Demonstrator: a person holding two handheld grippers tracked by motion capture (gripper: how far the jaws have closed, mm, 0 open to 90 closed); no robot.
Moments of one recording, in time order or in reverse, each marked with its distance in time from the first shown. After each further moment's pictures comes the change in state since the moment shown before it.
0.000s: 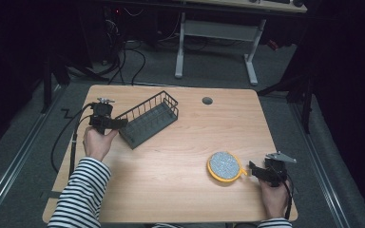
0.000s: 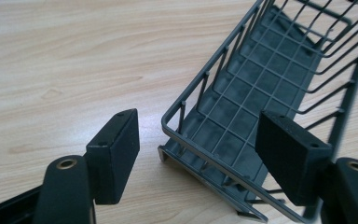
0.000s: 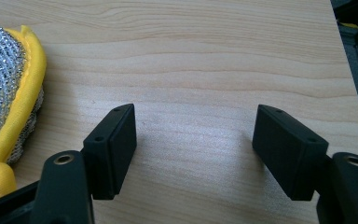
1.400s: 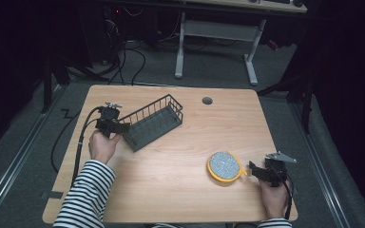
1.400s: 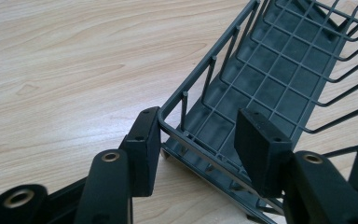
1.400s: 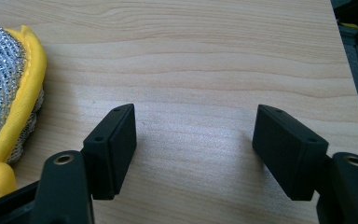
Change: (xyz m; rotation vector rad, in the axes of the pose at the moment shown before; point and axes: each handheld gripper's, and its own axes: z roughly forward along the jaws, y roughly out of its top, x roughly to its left) left arm -0.015 -0.010 0.010 0.024 -0.014 0.070; right arm 0.000 0.000 0.000 0.000 0.000 0.000
